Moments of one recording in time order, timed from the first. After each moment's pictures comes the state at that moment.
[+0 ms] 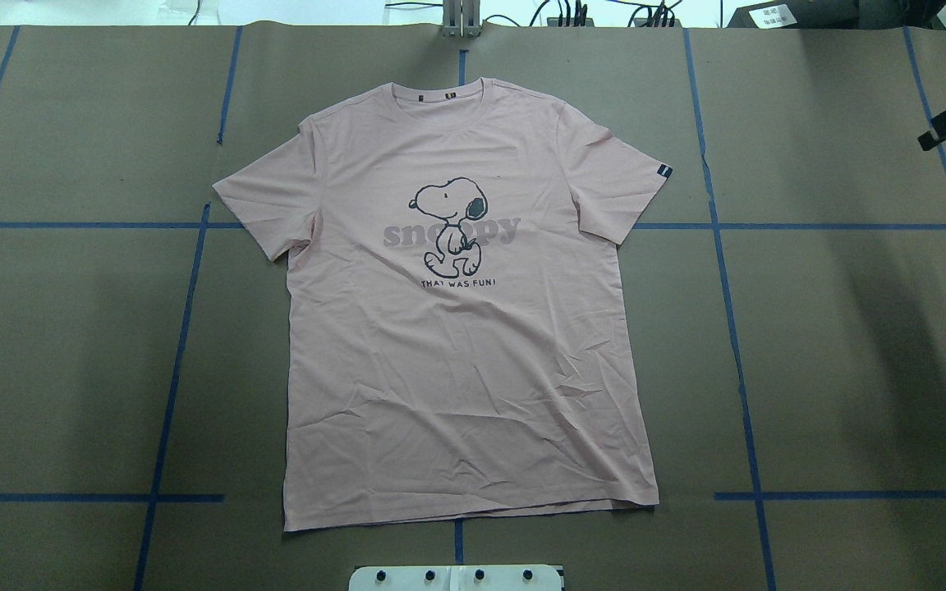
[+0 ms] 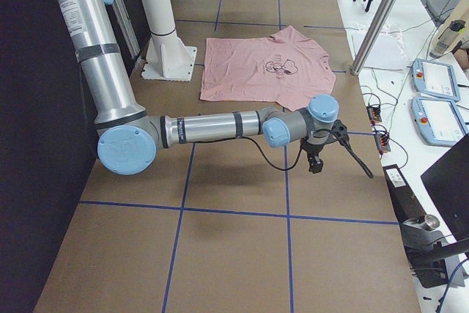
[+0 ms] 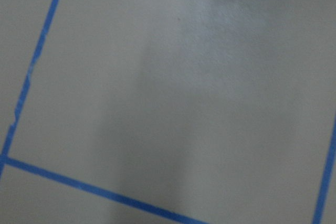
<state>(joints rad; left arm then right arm) -1.46 -1.81 -1.55 -1.76 -2.34 0.01 1.34 -1.24 1.36 -1.29 2.36 0.18</state>
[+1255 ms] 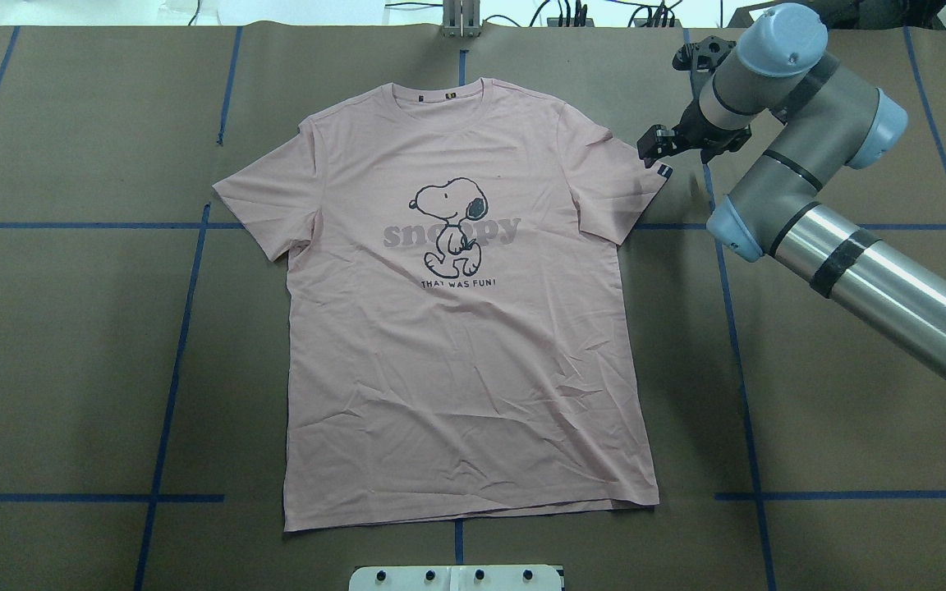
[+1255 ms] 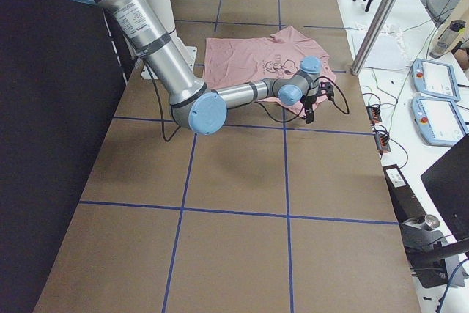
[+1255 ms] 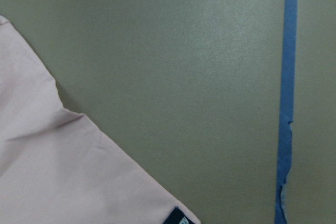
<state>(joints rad) -1.43 -1.82 -1.48 -1.98 -2.34 -0.14 0.93 -0.91 1.09 -1.05 2.05 0.80</state>
